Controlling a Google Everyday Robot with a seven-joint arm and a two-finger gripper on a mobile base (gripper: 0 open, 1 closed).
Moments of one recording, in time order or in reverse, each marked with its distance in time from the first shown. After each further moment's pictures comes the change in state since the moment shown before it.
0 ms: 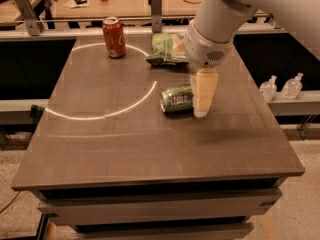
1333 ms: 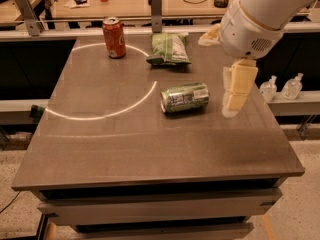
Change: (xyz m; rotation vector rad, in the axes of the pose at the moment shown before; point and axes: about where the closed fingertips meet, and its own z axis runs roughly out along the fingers) arm 0.023 0.041 -0.070 0.058 -0.037 0.080
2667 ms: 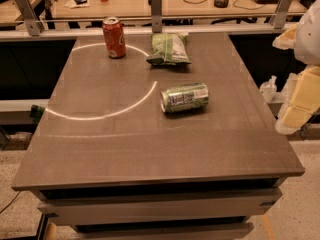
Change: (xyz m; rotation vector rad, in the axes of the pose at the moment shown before) arm 0.076 0.062 -0.068 0.101 0.160 0.368
